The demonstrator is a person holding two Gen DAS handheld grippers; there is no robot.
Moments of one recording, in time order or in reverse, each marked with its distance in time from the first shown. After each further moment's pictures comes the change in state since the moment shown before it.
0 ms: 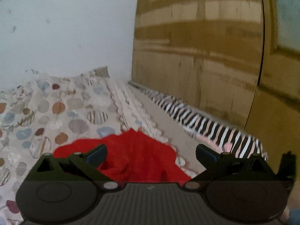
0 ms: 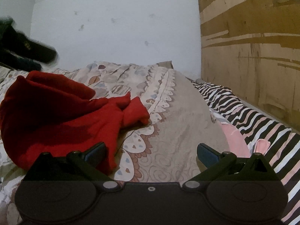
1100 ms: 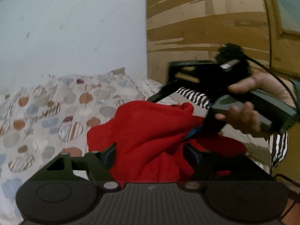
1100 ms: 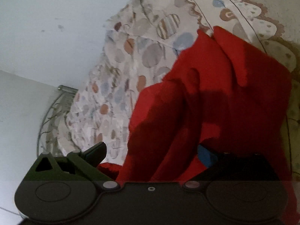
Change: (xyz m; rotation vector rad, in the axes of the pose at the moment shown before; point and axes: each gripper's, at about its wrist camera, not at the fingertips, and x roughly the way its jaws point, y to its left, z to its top) left arm -0.008 0.050 -0.075 0.096 -0.024 0.103; right arm 0.152 0.044 0.105 0.804 0.650 0.521
